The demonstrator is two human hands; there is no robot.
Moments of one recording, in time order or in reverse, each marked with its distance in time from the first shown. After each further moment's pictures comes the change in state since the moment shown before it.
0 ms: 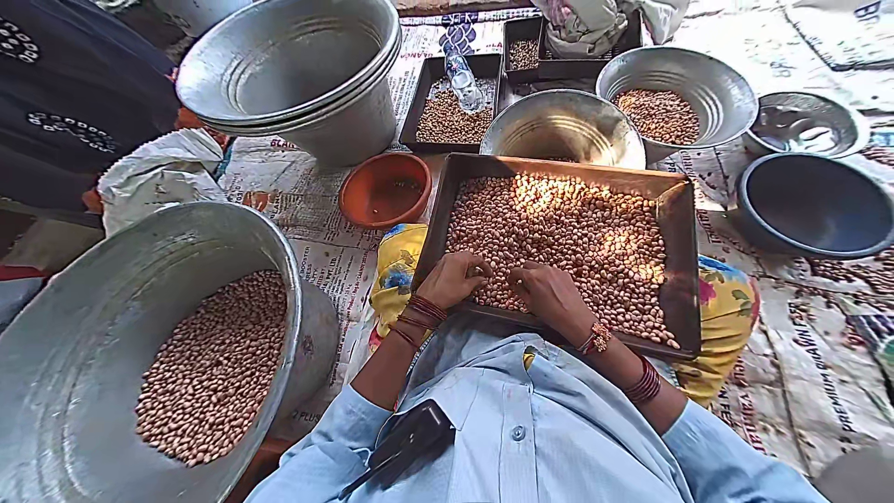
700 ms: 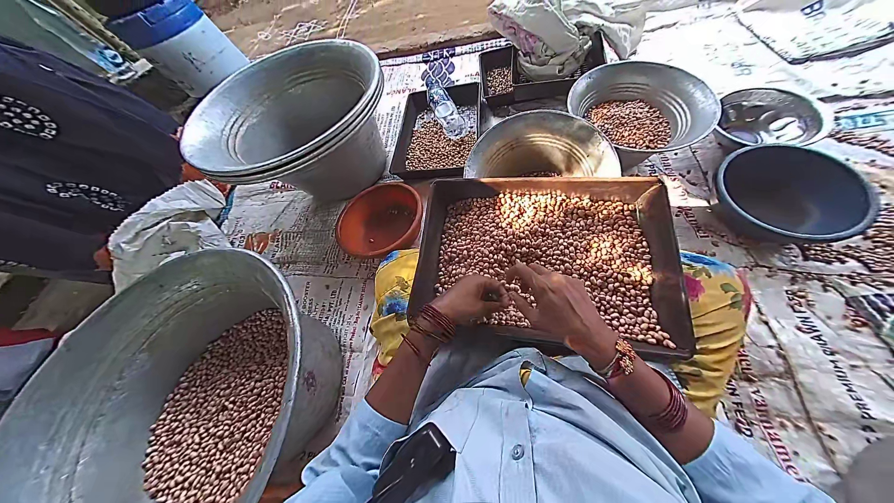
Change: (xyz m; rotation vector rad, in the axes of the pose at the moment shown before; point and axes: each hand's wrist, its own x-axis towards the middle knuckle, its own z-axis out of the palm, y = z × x) left_hand 0.019 0.033 -0.001 -0.260 -0.336 0.031; right_hand -0.024 -0.008 -0.029 0.080 0.345 -0.060
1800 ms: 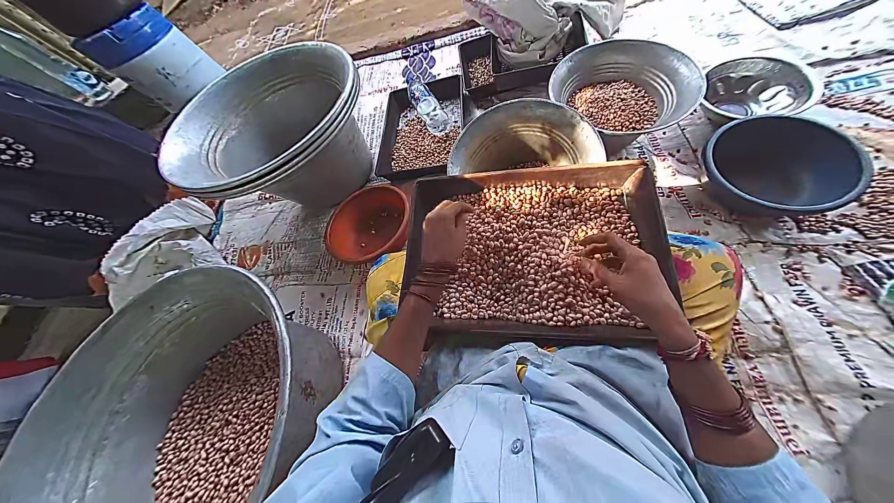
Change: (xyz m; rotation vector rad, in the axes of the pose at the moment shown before) left_hand 0.043 0.011 -0.029 0.437 0.844 0.180; right_hand -0.046 0.088 -0.045 0.480 0.165 0.494
